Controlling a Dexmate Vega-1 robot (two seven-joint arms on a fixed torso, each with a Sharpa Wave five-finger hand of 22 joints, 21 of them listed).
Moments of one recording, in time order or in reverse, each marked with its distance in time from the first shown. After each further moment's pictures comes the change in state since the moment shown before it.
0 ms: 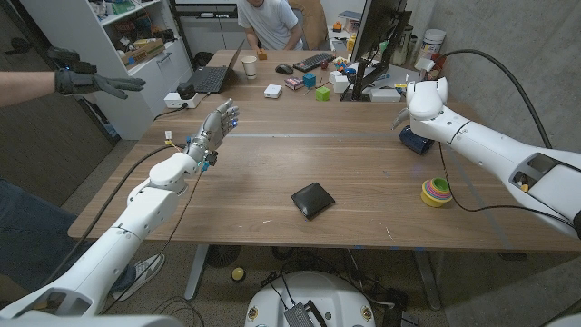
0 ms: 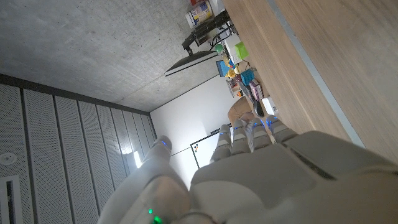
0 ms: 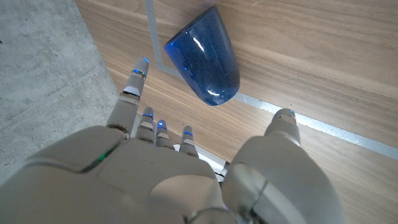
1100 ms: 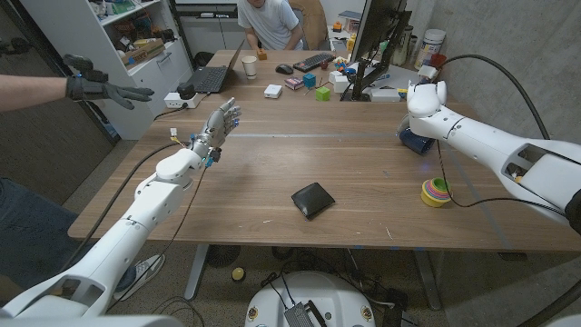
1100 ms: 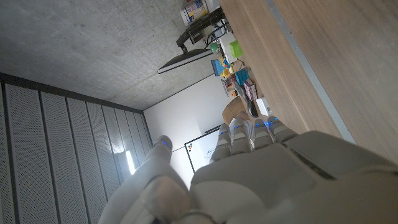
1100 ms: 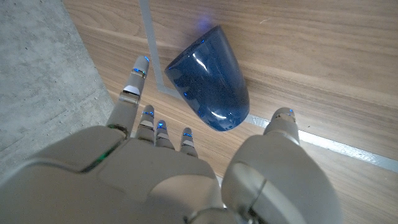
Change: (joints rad) left arm -0.072 -0.039 0.028 0.079 0.009 0.029 -0.002; left_hand -0.009 0.009 -0.002 -0.007 0.000 0.012 0.002 0.000 0.000 0.015 0.014 0.000 0.005 -0.026 0.023 0.000 0.000 -0.028 0.018 -0.005 0.000; right arm 0.077 0.042 -0.089 0.175 0.132 -0.013 -0.049; right_hand 0.015 0.007 -0.012 -0.004 0.008 -0.023 0.002 -0.008 0.000 -0.004 0.003 0.000 0.003 0.021 0.000 0.008 0.000 0.025 -0.003 0.000 0.000
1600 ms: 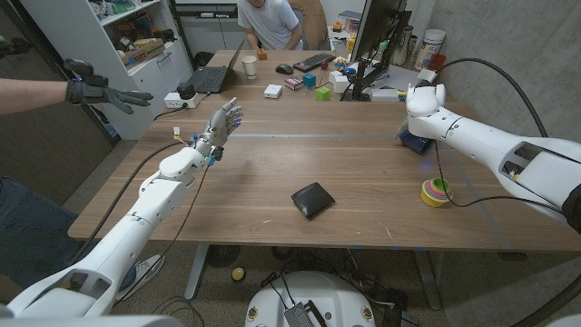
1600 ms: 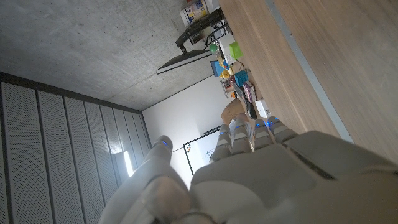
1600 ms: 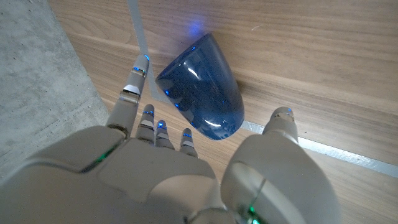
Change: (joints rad) left arm -0.030 -0.019 0.011 0.039 0.006 0.001 -0.015; left_hand 0.000 0.000 0.000 0.000 0.000 0.000 0.000 0.000 0.000 0.000 0.015 0.000 0.000 0.004 0.003 0.000 0.000 -0.003 0.003 0.000 0.000; right arm 0.014 0.010 -0.031 0.029 0.072 -0.015 -0.033; right_hand 0.008 0.008 -0.006 0.000 0.008 -0.011 0.000 0.000 0.000 0.004 0.004 0.000 0.000 0.016 0.002 0.000 0.000 0.023 0.002 0.006 0.000
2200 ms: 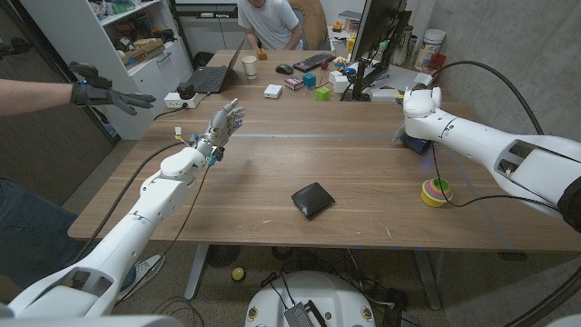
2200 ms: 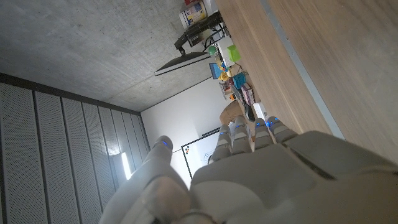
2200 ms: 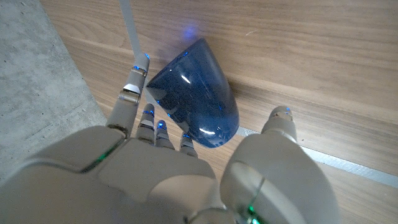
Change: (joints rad) left arm 0.002 -0.003 -0.003 0.006 -0.002 0.008 -0.010; left_hand -0.004 0.004 -0.003 -0.003 0.000 0.000 0.000 0.000 0.005 0.011 -0.001 0.000 0.000 0.005 0.005 0.006 0.000 0.002 0.002 0.000 0.000; right arm 0.027 0.026 -0.052 0.059 0.054 0.007 -0.034; right_hand 0.013 0.013 -0.005 0.000 0.008 -0.020 -0.006 -0.007 0.000 0.000 0.000 0.000 0.000 0.004 0.003 0.000 0.000 0.016 0.001 0.000 0.000
